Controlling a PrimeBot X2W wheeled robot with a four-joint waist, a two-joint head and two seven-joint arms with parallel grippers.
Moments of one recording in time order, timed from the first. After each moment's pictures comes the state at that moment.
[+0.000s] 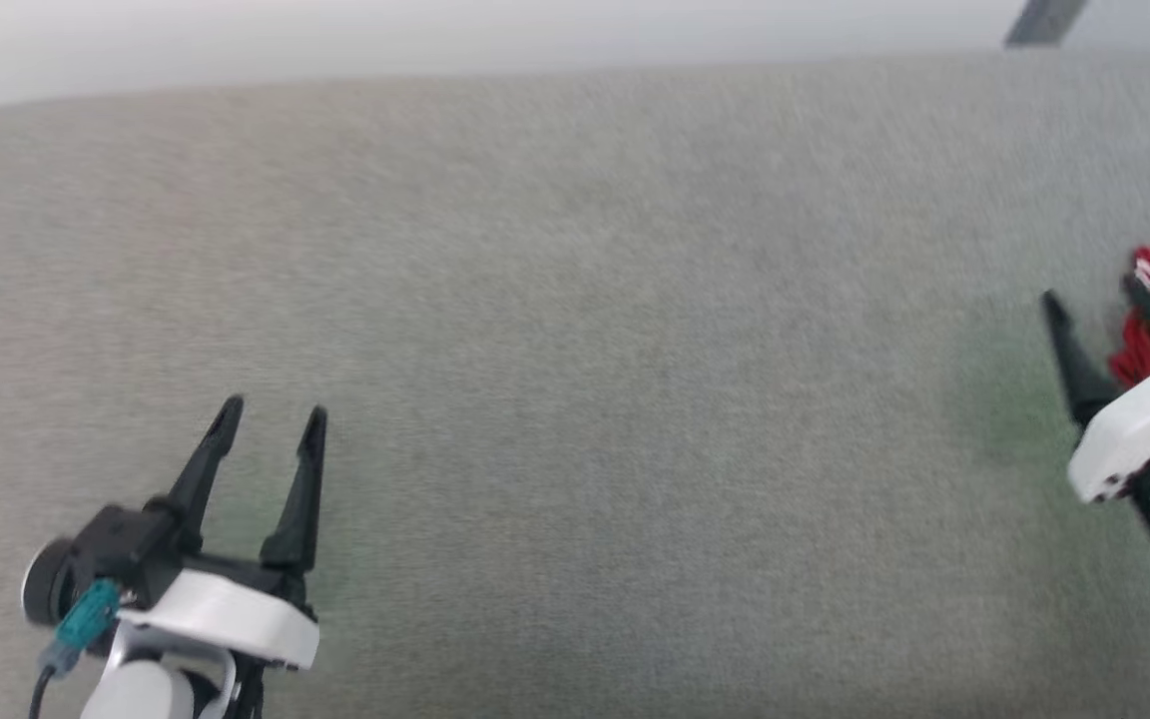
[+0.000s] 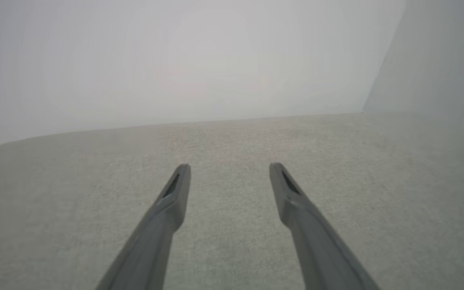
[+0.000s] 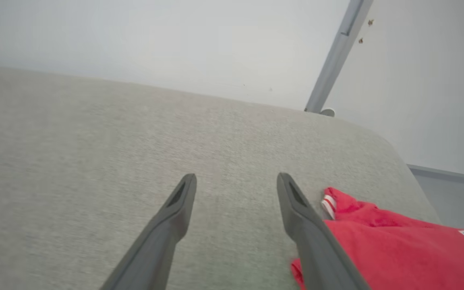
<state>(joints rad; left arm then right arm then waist) -0.13 0.28 -0.14 0.16 -0.31 -0.13 -0.26 -0.52 -0.49 0.21 0.64 0.42 0.13 -0.13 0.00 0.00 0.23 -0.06</state>
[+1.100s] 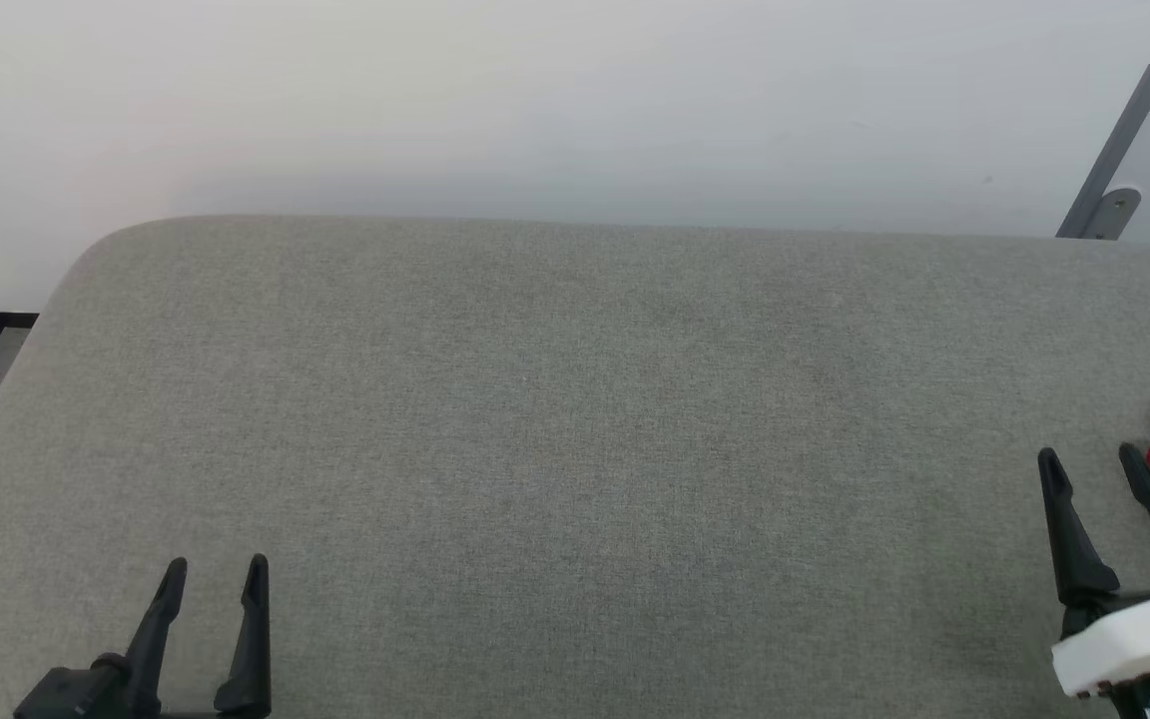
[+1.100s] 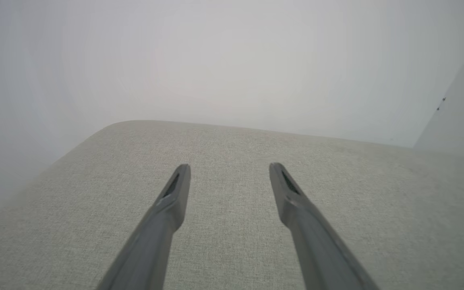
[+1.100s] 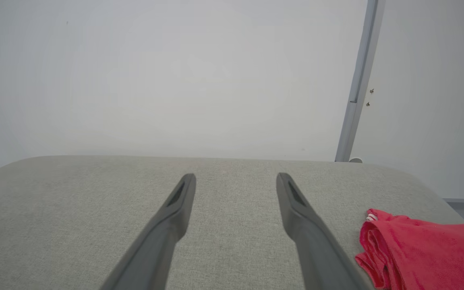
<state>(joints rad) 0.15 0.21 0.01 0.09 -0.33 -0.13 -0.26 0.00 -0.30 -0.05 0.14 0.38 0.13 -0.16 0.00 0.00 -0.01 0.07</state>
